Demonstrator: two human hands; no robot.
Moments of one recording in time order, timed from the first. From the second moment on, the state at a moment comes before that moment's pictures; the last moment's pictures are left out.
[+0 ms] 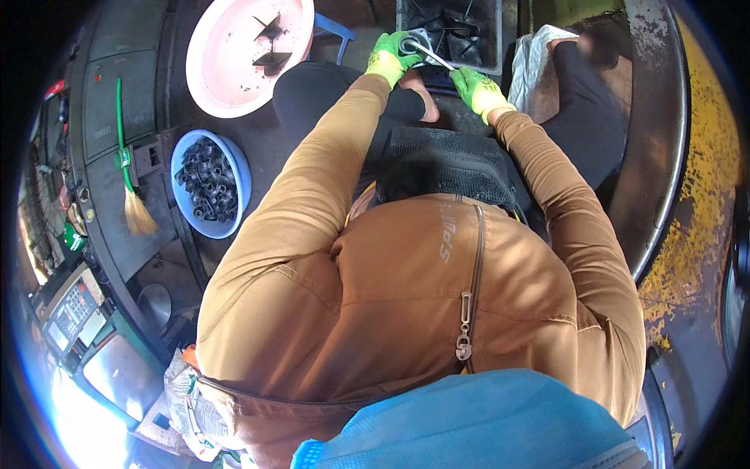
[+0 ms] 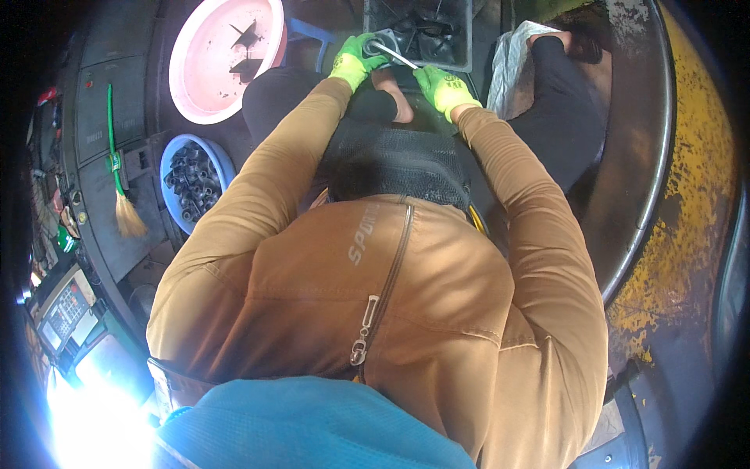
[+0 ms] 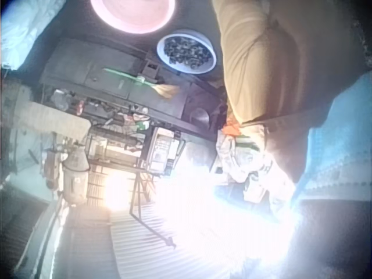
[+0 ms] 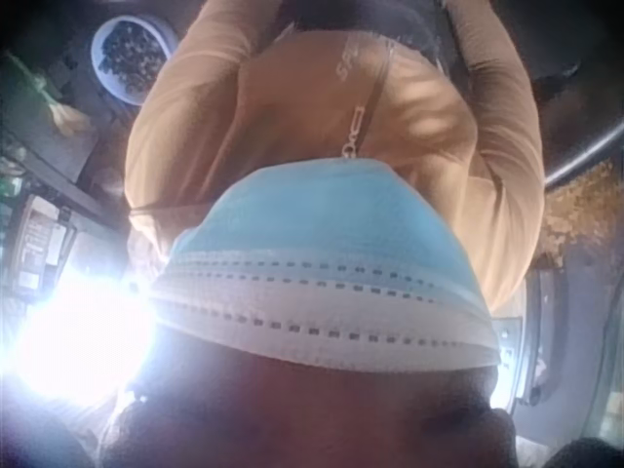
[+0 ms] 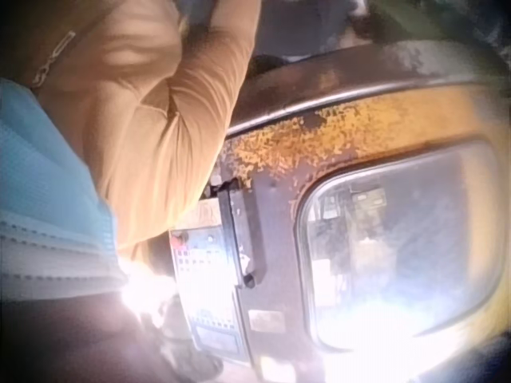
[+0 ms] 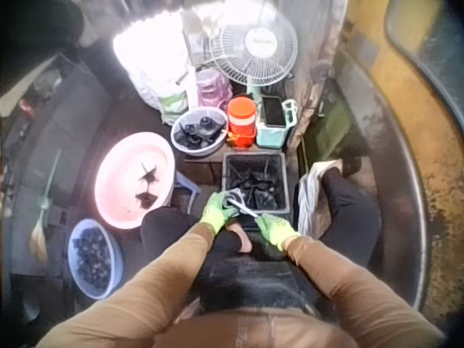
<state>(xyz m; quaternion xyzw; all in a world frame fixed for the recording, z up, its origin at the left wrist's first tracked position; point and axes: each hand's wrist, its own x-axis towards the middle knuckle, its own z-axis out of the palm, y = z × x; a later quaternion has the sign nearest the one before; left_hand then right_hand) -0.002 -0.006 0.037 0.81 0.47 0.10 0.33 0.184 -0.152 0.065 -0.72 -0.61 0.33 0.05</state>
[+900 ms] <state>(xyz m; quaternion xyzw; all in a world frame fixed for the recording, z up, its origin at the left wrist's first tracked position) -0.001 0.185 0.066 0.45 0.59 0.37 0.56 0.237 -0.190 0.180 -0.64 -0.11 0.50 0.57</state>
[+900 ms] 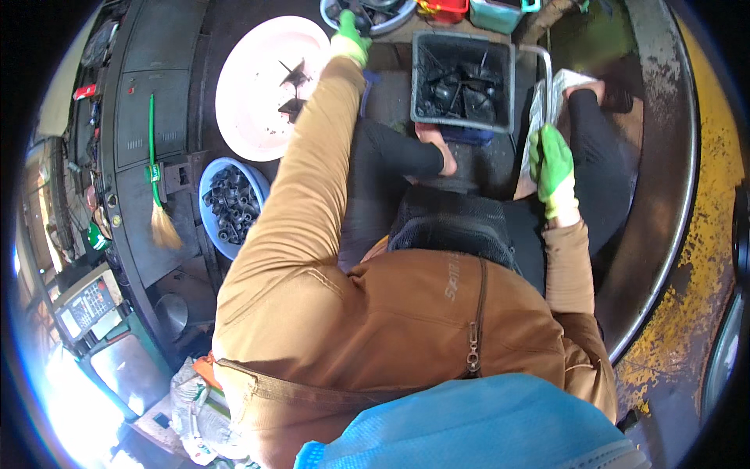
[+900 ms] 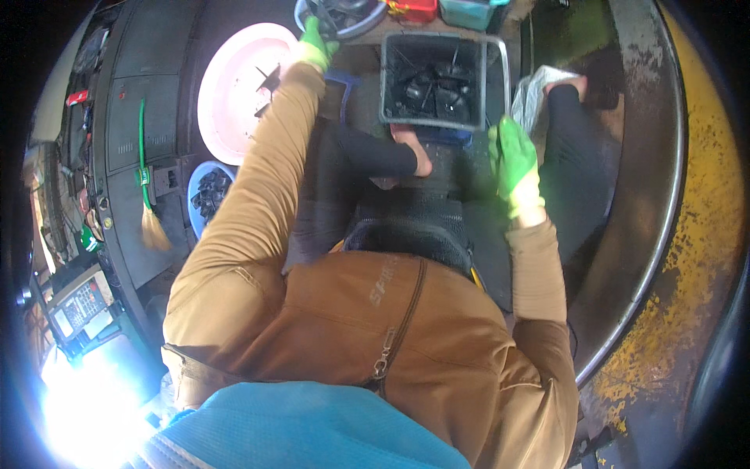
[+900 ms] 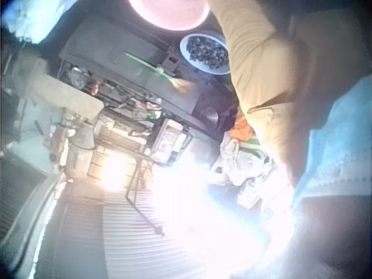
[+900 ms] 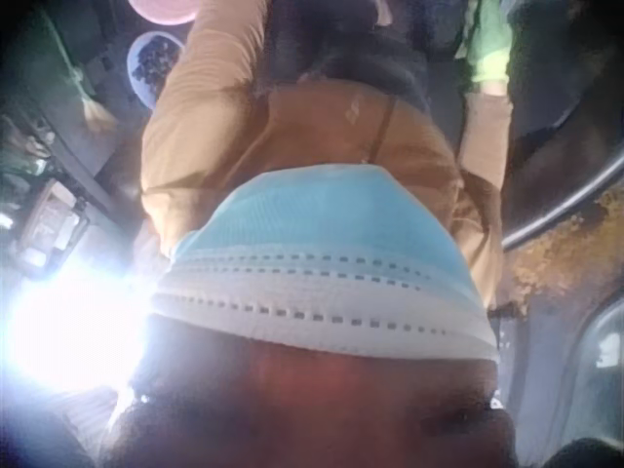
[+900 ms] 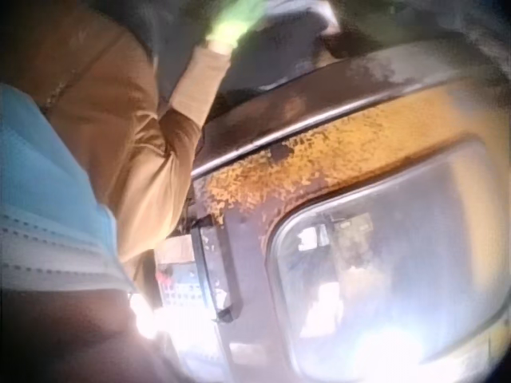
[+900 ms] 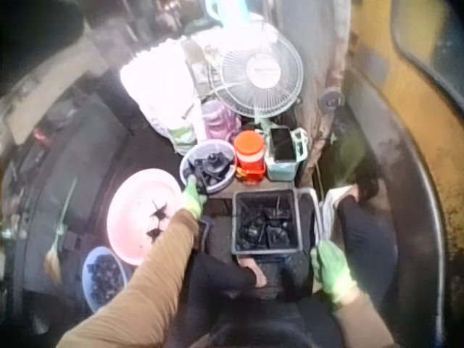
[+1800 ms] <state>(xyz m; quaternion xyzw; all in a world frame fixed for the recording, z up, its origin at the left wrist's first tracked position) 0.107 0.103 0.060 0.88 0.42 -0.11 0.19 0.235 -0.161 0.191 -0.52 -0.02 0.63 0.58</state>
